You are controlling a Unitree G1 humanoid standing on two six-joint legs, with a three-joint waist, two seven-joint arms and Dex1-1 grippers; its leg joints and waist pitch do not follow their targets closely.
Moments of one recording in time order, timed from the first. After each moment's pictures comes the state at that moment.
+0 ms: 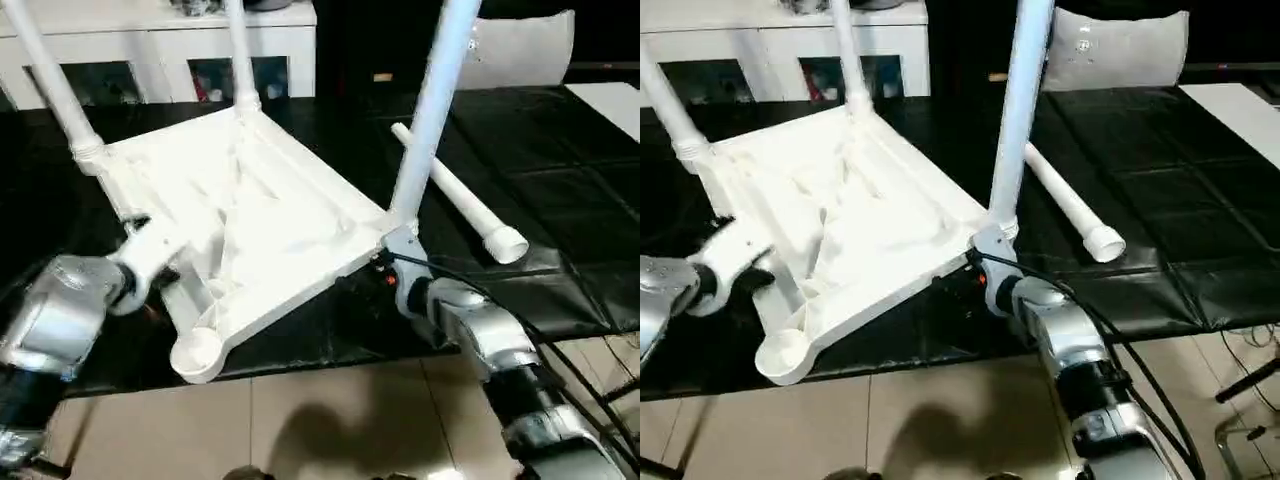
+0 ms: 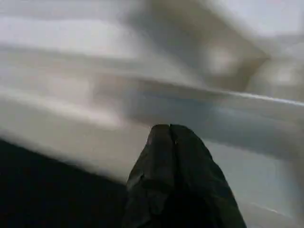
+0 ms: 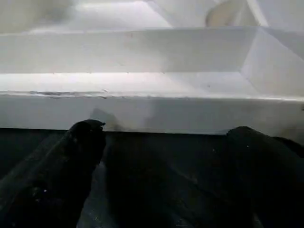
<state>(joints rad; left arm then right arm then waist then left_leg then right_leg) -0.37 0.75 -0.20 0.04 0.11 0.76 -0.87 -0.52 -0.17 0.17 0.52 0.08 0.40 0.57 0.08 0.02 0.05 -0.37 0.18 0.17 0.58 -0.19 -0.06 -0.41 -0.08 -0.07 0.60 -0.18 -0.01</state>
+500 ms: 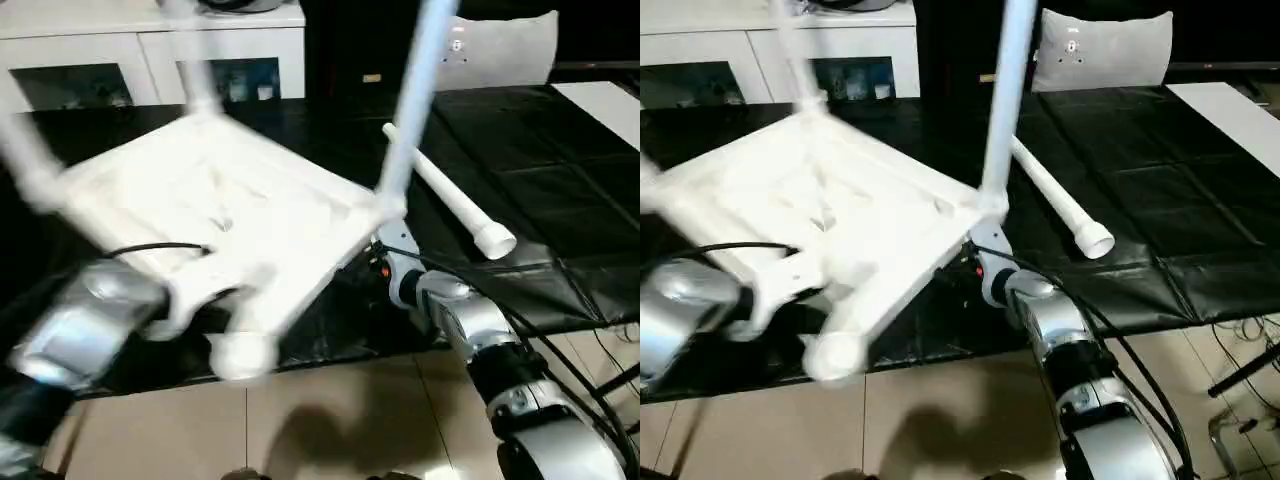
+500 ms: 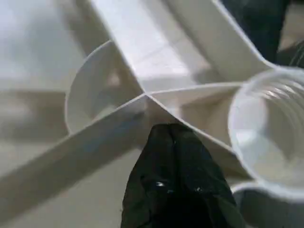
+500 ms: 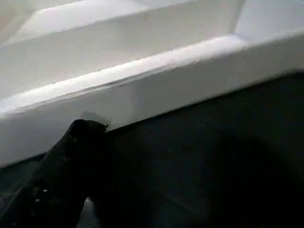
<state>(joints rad) -0.41 0.66 -0.34 -0.02 0.01 0.72 -1.12 -0.62 -0.13 0.14 0.73 0.06 0.29 0.50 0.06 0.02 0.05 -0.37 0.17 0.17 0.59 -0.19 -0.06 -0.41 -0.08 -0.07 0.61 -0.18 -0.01</state>
